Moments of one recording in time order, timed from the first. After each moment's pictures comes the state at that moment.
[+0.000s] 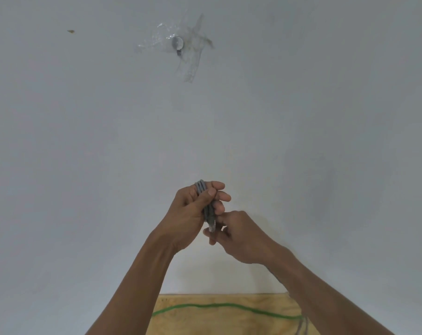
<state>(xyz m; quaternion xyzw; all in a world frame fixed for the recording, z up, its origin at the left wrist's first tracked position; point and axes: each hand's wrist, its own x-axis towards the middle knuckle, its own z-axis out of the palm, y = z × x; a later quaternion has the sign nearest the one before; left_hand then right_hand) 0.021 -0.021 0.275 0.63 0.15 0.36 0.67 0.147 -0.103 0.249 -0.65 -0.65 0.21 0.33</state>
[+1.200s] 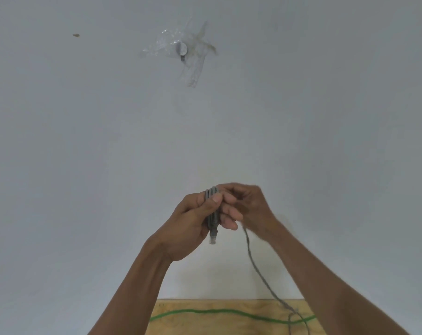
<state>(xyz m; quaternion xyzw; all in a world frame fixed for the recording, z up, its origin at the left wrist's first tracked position) 0.016 -0.032 0.282 0.64 0.06 0.29 0.71 0.173 -0.080 0.272 -0.44 -0.52 0.36 0.64</state>
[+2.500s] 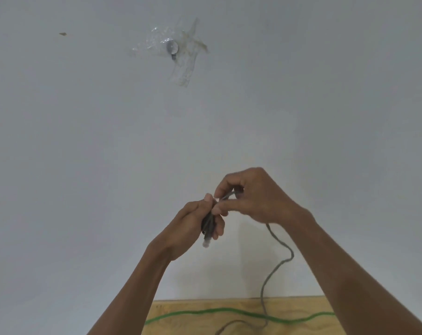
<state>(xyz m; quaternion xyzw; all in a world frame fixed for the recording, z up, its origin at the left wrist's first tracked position) 0.023 -0.022 0.269 0.75 0.18 0.25 0.58 0.186 -0.106 0.326 -0.59 -0.69 0.10 0.40</state>
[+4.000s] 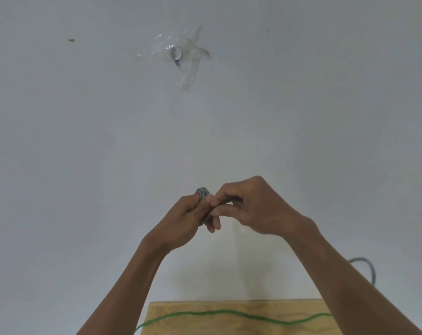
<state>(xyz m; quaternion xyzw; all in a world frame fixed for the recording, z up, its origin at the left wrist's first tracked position) 0.013 -0.022 0.287 0.81 0.17 0.28 0.48 0.175 -0.118 0.322 -0.56 -0.73 0.08 0.39</state>
